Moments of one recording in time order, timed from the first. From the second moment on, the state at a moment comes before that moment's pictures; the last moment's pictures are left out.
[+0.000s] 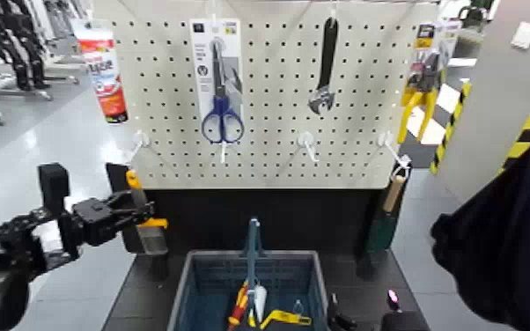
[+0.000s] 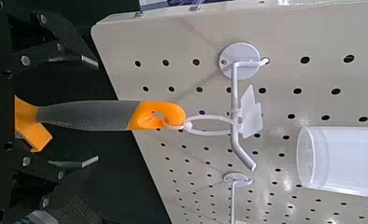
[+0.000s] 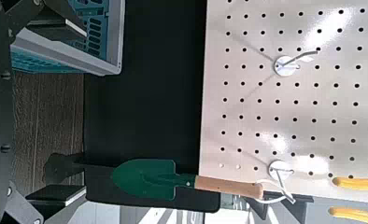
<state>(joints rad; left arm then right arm) -0.37 0.49 -0.12 -1.20 0.42 0.11 -0.76 0.31 -0.08 0.22 -1.72 0.01 -0.07 -0.23</state>
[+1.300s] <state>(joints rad) -0.25 0.44 -0.03 -1.40 0.39 0.14 -0.69 0.31 -0.08 0.22 -1.71 0.01 -0.07 -0.23</state>
